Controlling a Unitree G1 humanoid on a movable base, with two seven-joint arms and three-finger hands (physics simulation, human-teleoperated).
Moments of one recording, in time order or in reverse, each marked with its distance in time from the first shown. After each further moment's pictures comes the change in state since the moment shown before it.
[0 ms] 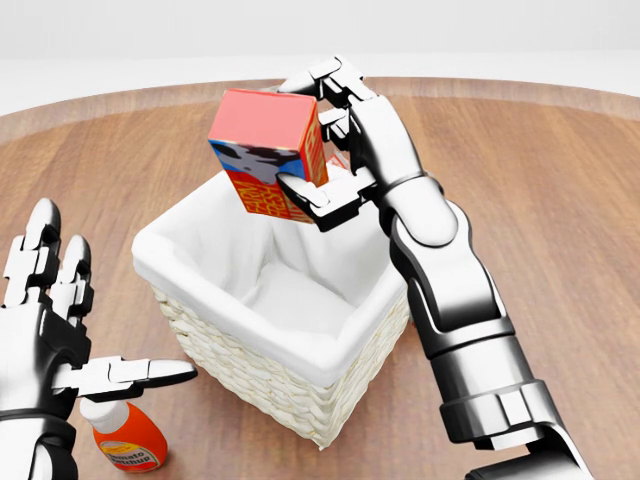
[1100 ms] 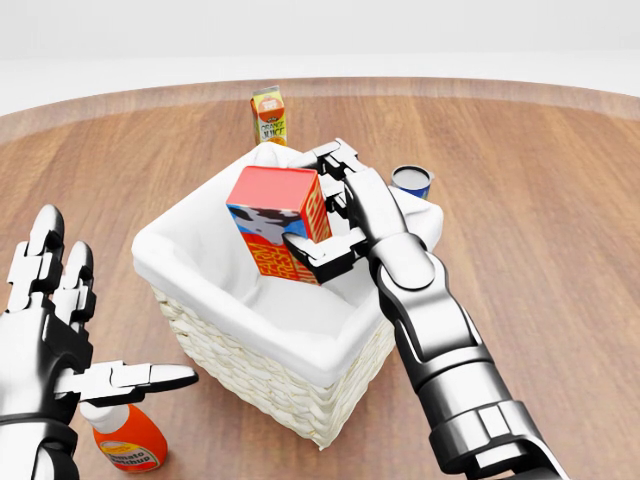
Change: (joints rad) left arm 0.012 -0.003 -0.002 0.007 0.002 0.000 -0.003; right arm 0.053 0.037 0.016 0.215 -0.032 -0.021 -0.068
